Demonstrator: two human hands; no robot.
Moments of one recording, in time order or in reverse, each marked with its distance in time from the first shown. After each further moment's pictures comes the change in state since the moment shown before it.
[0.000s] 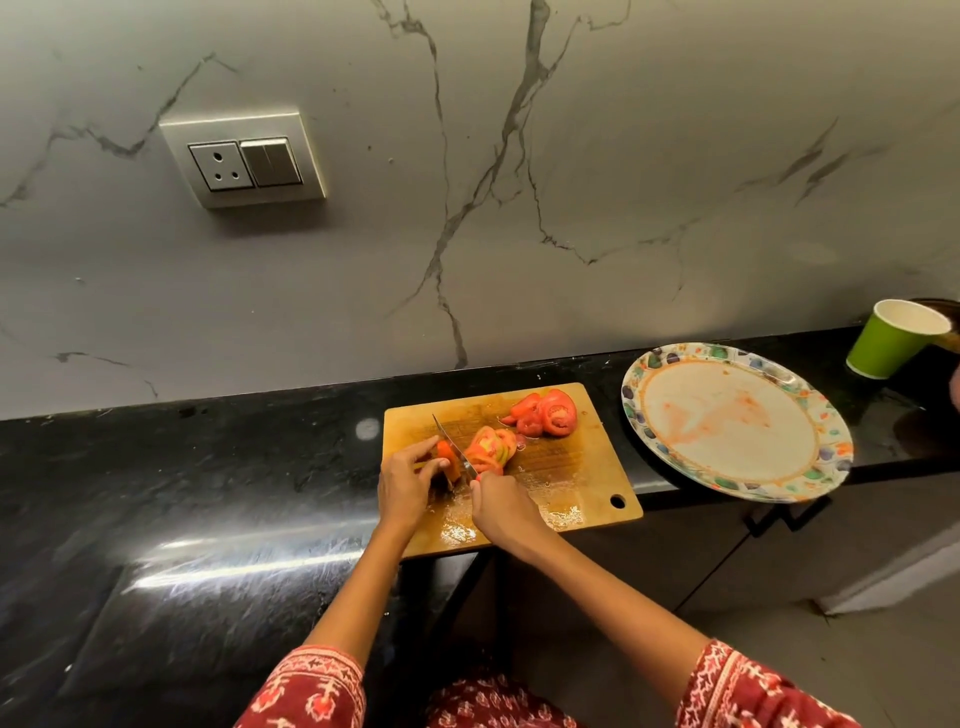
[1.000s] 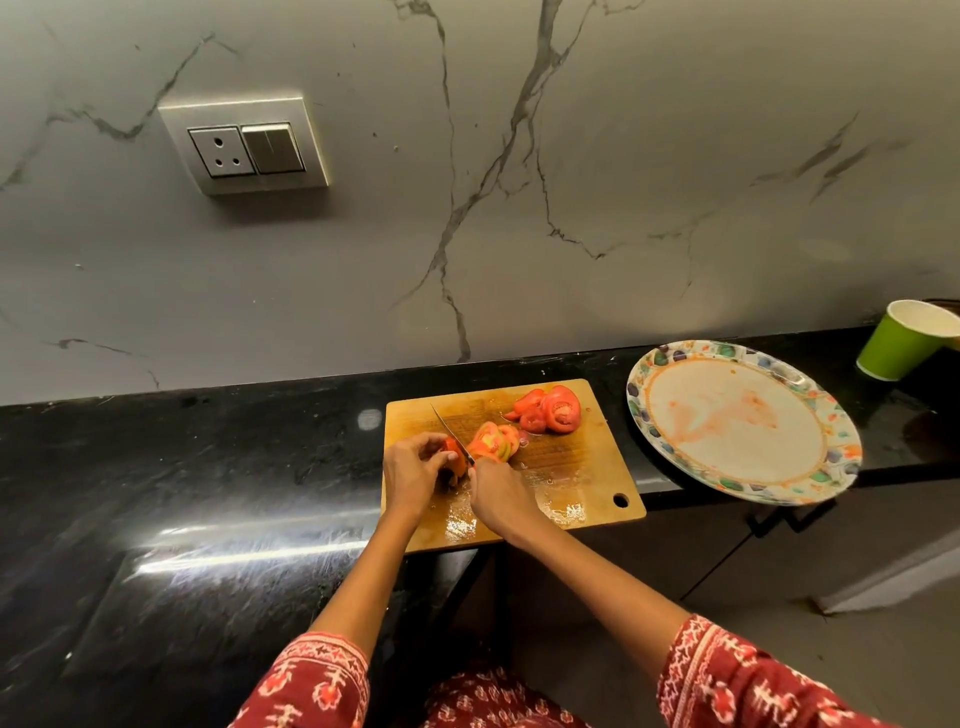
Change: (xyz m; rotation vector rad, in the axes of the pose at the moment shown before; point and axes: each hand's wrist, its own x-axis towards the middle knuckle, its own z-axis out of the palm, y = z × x) left_hand 0.003 0.014 0.001 -0.042 0.023 -0.008; right_hand 0.013 -0.006 -0.001 -0.063 0.013 -0.003
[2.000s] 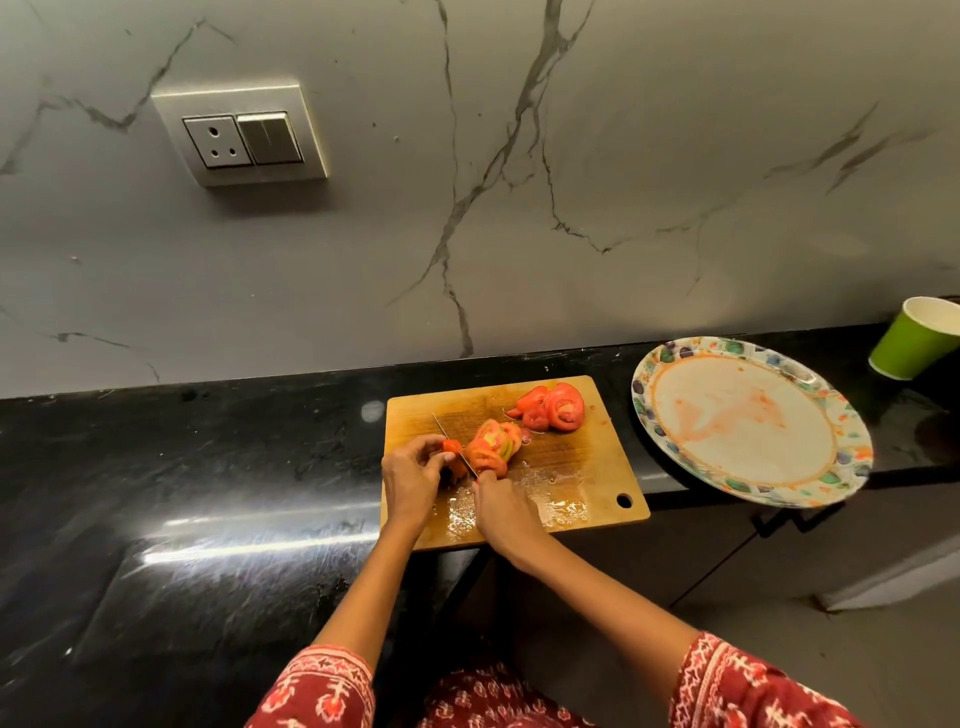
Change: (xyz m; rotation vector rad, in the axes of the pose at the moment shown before) left_hand -0.006 -0.008 0.006 -0.064 0.062 0.001; right_hand -0.004 0.015 0.020 -0.107 -0.023 -0.032
